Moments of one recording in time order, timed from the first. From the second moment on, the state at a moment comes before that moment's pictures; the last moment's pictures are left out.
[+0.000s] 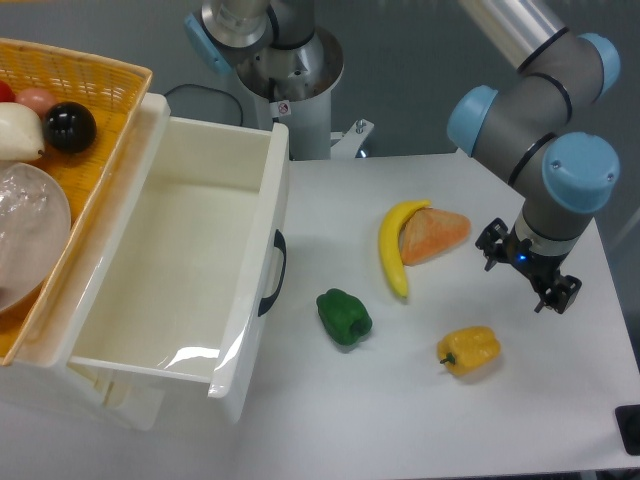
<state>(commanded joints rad) 2.77 -2.11 -1.34 -1.23 1.57 1.55</state>
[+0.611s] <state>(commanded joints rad) 2.77 -2.18 -1.37 -1.09 1.50 1.50</state>
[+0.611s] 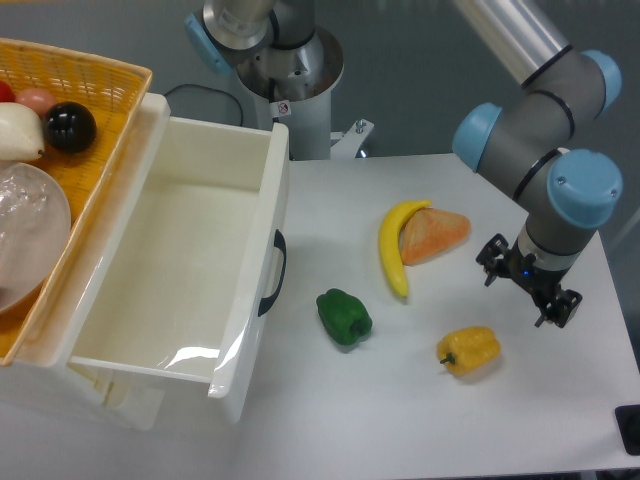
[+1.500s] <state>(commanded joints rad) 2.78 -2.23 -1.42 -1.00 1.44 1.51</state>
